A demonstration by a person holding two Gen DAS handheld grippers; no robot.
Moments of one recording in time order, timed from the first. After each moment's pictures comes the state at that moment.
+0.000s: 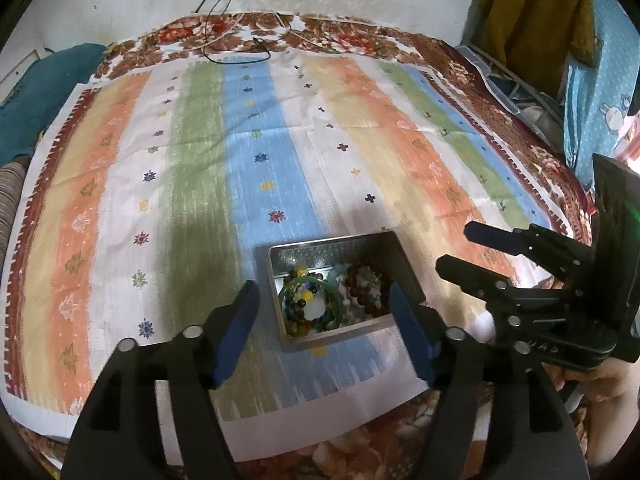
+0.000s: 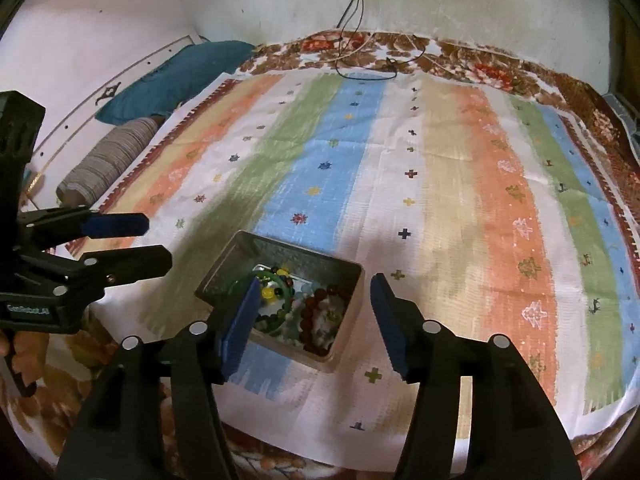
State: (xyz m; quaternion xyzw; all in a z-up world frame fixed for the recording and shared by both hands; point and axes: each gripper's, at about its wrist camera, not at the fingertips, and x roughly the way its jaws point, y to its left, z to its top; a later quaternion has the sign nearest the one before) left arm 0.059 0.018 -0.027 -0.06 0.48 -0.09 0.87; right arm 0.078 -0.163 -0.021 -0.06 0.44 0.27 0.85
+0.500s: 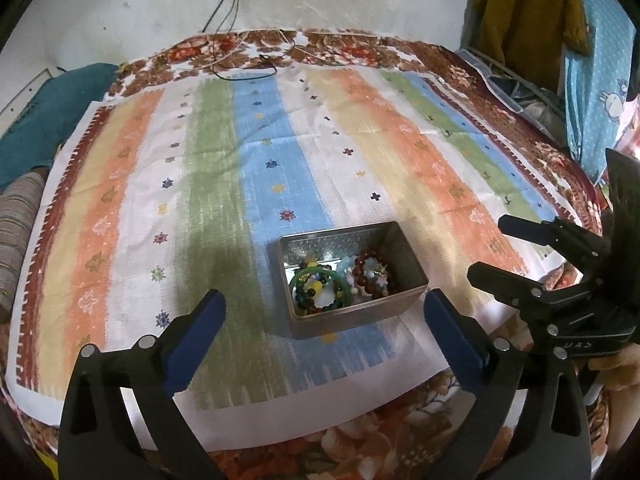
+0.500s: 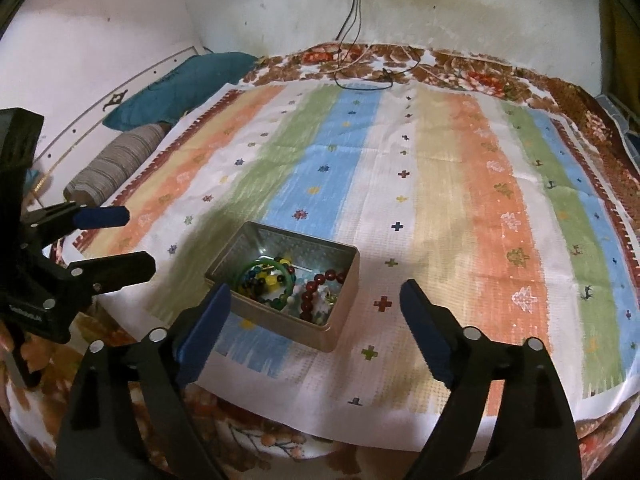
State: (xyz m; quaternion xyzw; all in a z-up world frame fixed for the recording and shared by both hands) left arm 0.027 0.013 -0.022 -0.04 0.45 -0.07 0.89; right arm 0.052 -0.183 -0.015 -0.06 0.42 0.27 0.86
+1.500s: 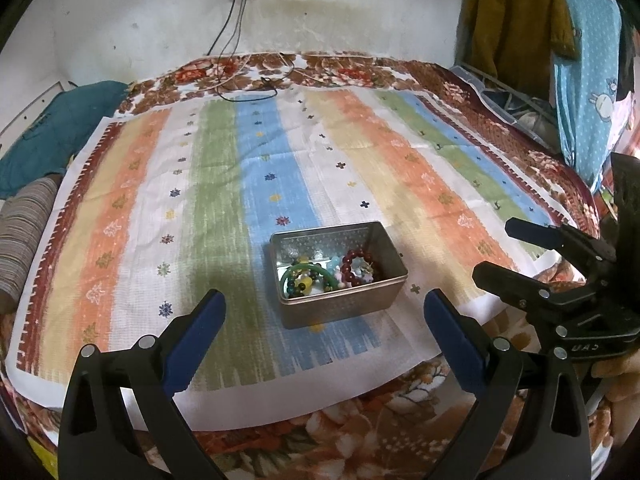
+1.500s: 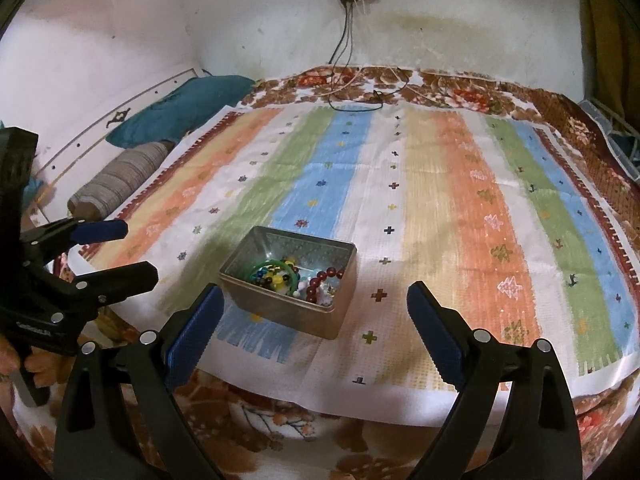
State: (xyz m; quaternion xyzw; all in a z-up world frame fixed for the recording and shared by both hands) left arm -0.013 -0.005 -0.012 -0.03 0.42 -0.06 0.91; right arm 0.012 -0.199 -0.002 -0.04 0.38 0.26 0.89
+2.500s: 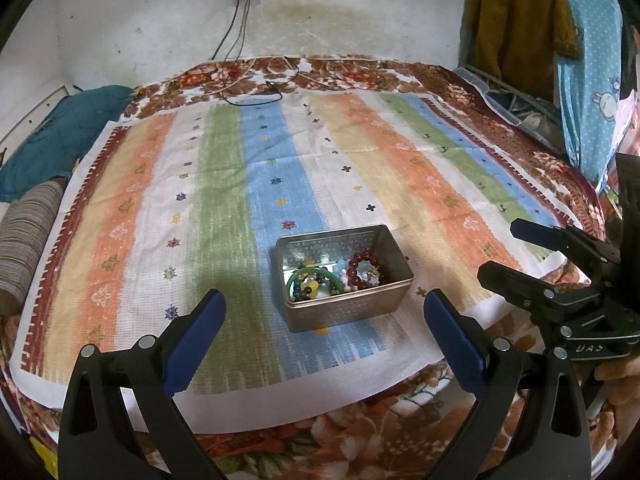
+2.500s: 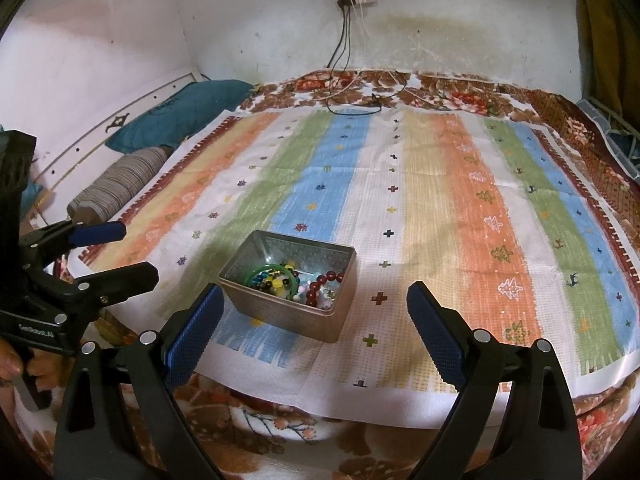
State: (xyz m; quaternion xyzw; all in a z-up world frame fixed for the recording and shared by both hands) left arm -0.011 -0.004 -0.010 -0.03 0.41 -0.05 0.91; right arm 0.013 -0.199 -0.002 -0.03 0.38 0.26 0.89
